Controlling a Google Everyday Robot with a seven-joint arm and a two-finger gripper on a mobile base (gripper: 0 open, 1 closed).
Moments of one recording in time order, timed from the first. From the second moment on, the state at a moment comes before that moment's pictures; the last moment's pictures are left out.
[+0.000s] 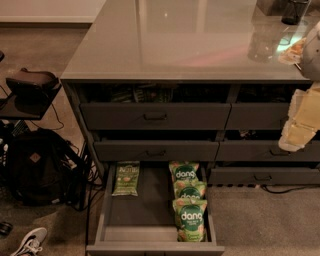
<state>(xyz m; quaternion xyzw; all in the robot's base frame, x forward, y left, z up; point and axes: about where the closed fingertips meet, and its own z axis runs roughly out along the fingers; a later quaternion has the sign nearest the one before) 0.438 -0.217 0.976 -0.60 0.78 -0.03 0.16</state>
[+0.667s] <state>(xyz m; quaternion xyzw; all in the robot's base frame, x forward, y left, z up) 0.436 -0.210 0.976 -0.61 0.77 -0.04 0.16</state>
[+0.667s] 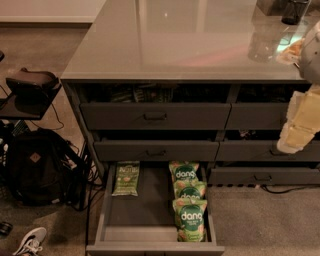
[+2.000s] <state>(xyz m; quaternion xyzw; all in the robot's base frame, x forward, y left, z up) 0.374 -0.003 0.689 -0.68 0.63 0.31 0.22</state>
